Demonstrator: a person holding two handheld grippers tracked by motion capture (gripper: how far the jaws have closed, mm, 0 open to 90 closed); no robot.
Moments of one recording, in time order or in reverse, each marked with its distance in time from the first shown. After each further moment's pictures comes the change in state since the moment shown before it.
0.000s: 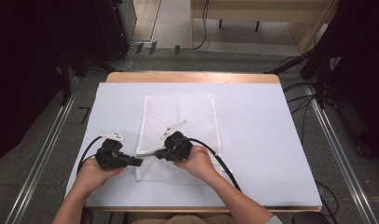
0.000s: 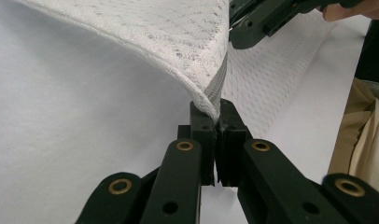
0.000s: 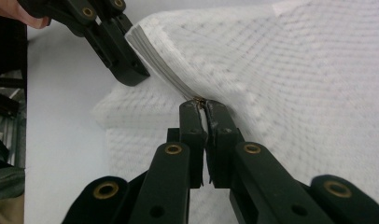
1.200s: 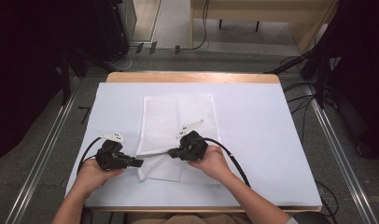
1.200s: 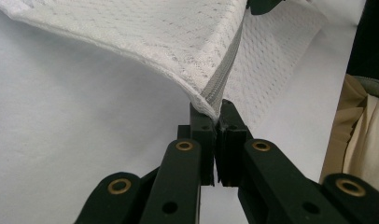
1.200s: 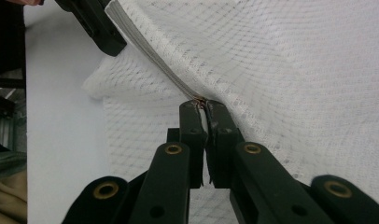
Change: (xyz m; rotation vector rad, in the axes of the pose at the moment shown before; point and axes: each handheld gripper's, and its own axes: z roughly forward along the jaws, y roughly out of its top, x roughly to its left) left arm -0.002 -0.001 0.001 -0.007 -0.024 0.022; right arm -0.014 -0.022 -0.034 -0.006 -0.021 0.023
